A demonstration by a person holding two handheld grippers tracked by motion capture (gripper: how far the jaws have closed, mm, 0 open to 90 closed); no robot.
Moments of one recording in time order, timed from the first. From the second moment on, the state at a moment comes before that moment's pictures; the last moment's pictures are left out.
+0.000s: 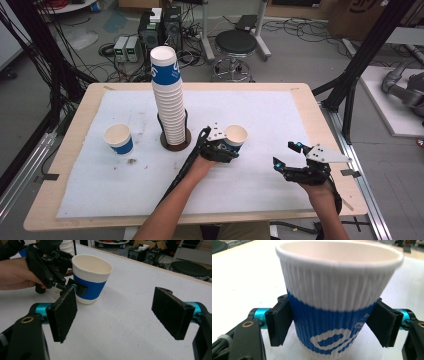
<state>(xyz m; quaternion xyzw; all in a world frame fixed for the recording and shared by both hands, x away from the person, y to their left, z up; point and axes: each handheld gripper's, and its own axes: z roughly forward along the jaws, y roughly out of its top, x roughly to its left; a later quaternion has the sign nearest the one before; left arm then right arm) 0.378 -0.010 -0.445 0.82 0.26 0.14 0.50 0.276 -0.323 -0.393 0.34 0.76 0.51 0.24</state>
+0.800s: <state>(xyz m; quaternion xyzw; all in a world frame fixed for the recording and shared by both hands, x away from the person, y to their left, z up) 0.355 0.036 -0.433 0.78 0.26 0.12 0.56 0.276 -0.322 -0.397 0.34 0.76 0.50 0.23</state>
